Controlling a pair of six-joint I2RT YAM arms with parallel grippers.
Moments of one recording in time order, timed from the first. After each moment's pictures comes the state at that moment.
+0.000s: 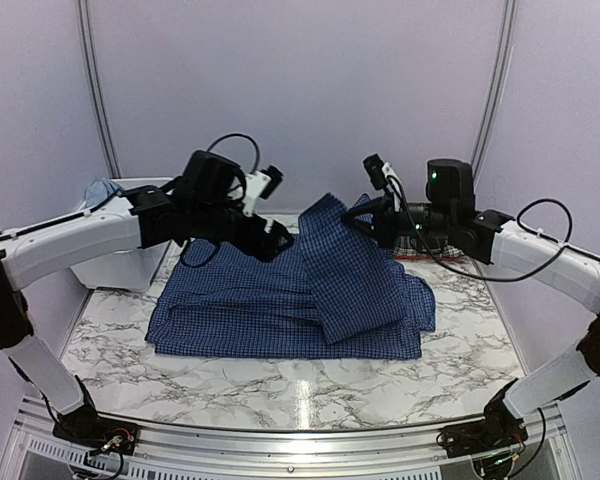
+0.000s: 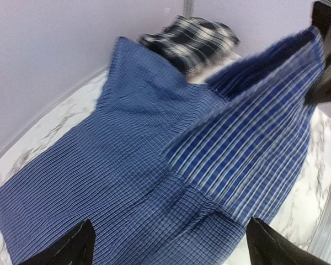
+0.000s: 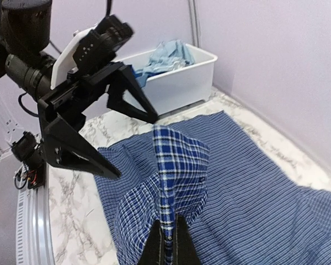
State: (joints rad) left arm -0.87 1.66 1.51 -0.45 0.02 -0.03; right arm 0.56 1.36 1.10 -0.06 -0.64 -0.04
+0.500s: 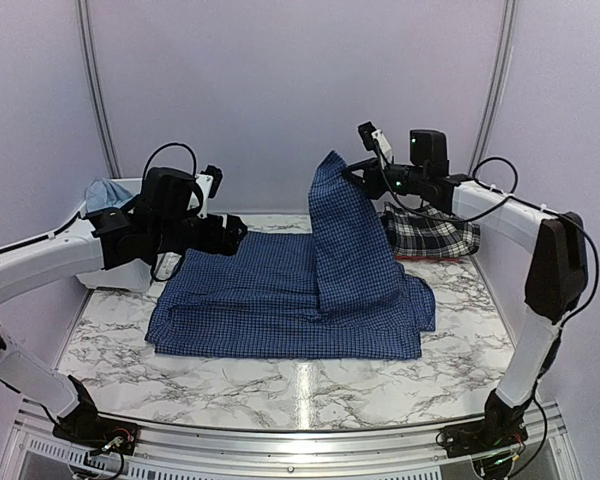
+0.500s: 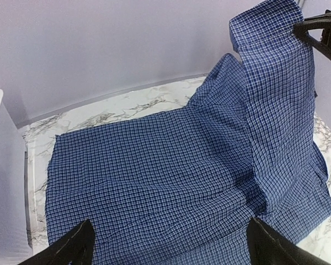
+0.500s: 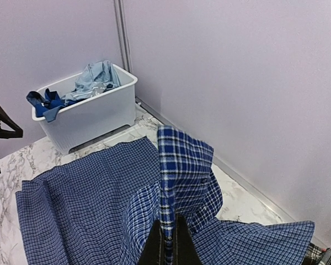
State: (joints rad) left arm -0.74 1.40 1.19 -0.31 -0.23 -0.23; right arm 0.37 1.79 1.56 -0.02 -0.61 -0.09
